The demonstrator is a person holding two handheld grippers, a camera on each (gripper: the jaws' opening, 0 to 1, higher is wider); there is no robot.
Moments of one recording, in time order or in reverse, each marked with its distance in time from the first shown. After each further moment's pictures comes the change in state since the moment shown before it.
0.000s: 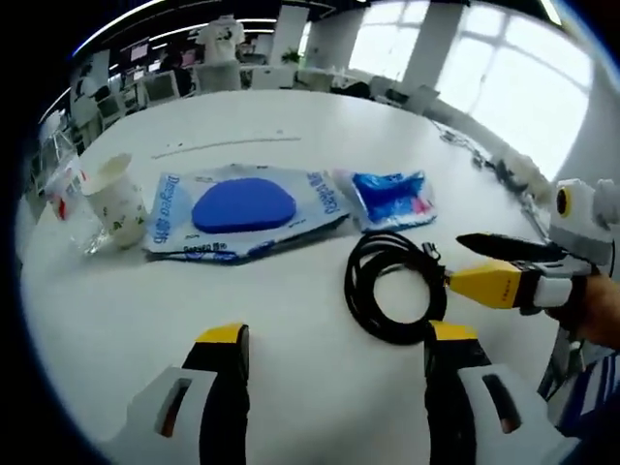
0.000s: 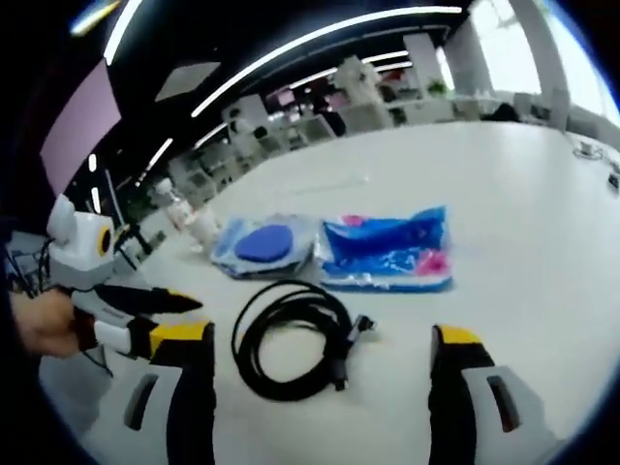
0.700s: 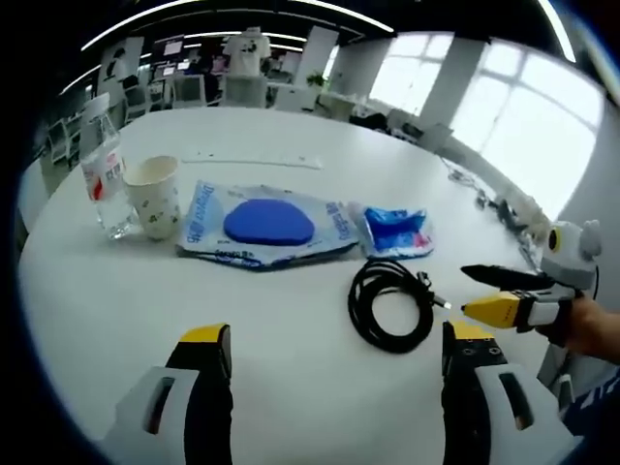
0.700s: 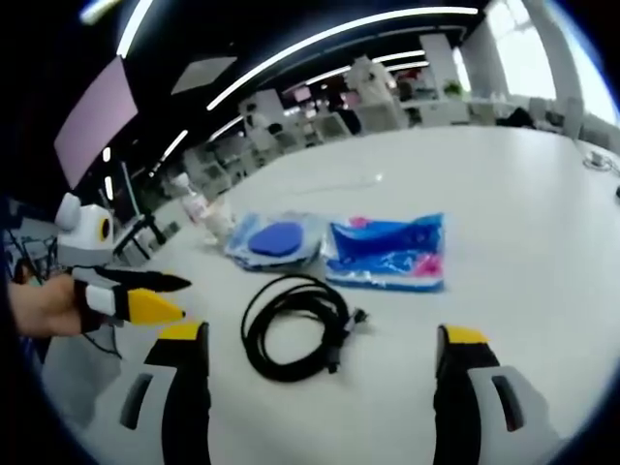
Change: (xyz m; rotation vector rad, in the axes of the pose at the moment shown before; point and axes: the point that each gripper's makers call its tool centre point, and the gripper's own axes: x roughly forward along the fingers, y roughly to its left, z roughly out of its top) left arm -0.028 -0.002 0.010 -0.073 -0.110 -0.005; right arm -0.020 -0.002 0.003 -0.047 0.026 0.060
